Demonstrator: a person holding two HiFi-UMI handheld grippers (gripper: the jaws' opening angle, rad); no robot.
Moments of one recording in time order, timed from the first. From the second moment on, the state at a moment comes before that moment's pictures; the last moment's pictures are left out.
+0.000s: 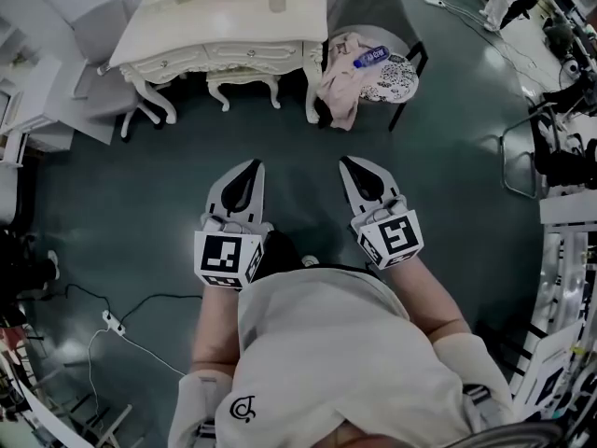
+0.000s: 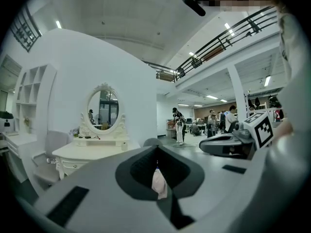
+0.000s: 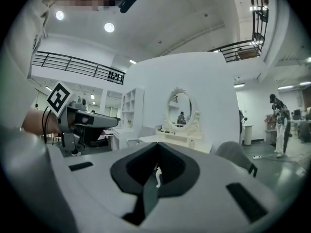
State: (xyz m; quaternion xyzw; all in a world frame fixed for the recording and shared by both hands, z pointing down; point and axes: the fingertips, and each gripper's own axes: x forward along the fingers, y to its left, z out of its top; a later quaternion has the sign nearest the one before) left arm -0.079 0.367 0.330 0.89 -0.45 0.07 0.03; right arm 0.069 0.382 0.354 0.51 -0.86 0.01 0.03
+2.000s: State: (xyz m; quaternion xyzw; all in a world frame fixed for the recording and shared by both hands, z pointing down) left arm -0.028 -0.283 0.444 0.92 -0.36 0.12 0.08; right arm 0.100 -0.249 0.439 0.55 -0.83 0.08 0.08
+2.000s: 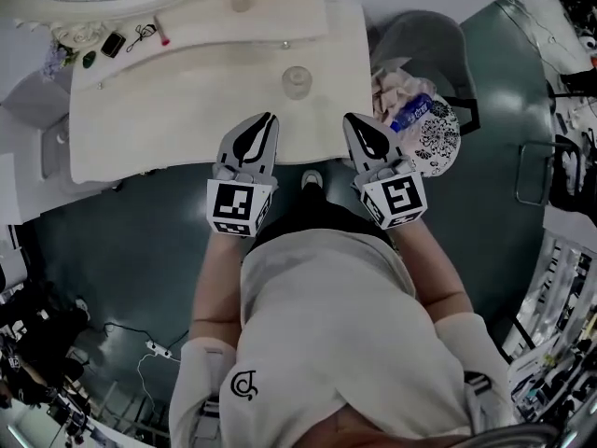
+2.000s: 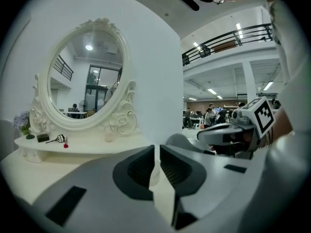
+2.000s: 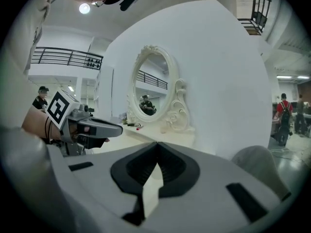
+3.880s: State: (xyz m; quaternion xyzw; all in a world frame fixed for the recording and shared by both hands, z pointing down) left arm 0.074 -0.373 0.607 0.91 -0.31 0.27 0.11; right arm 0.157 -0.336 0.537 0.54 -0.82 0.16 0.11
